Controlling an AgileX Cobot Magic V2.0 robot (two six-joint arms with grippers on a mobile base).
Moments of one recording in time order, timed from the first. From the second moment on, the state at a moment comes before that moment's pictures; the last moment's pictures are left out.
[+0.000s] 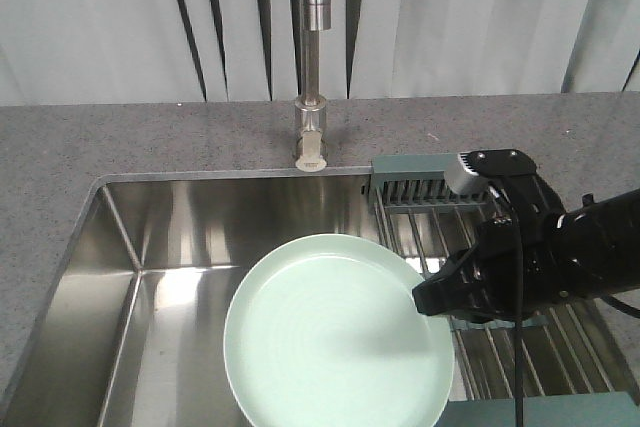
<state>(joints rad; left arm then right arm) 0.03 0.39 -0.68 -0.01 0.90 -0.02 0.27 1.31 -0.87 0.70 0.85 -0.55</state>
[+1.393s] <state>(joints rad) 0.03 0.39 -0.68 -0.01 0.90 -0.02 0.25 1.82 -1.56 0.54 0.93 -0.48</state>
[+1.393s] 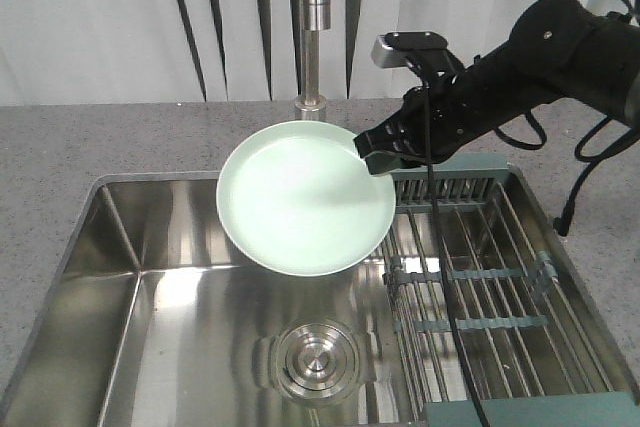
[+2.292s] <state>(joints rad) 0.03 0.39 -0.68 -0.01 0.90 -0.02 0.19 1.45 -1.11 0.52 0.86 -0.42</state>
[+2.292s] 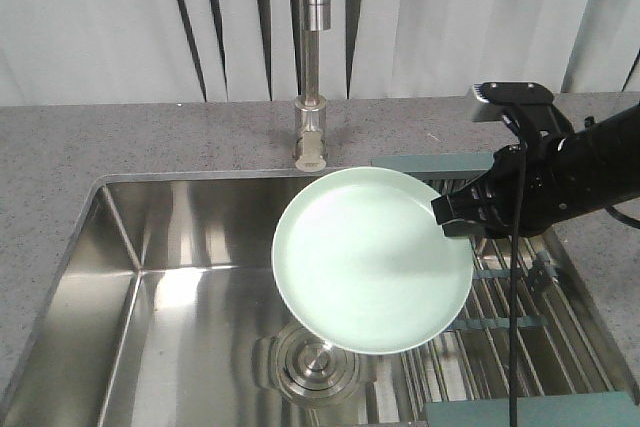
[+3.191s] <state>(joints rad) 0.03 0.39 -0.68 -0.01 0.90 -0.02 0.40 1.66 -1.34 0.49 0.82 -0.33</state>
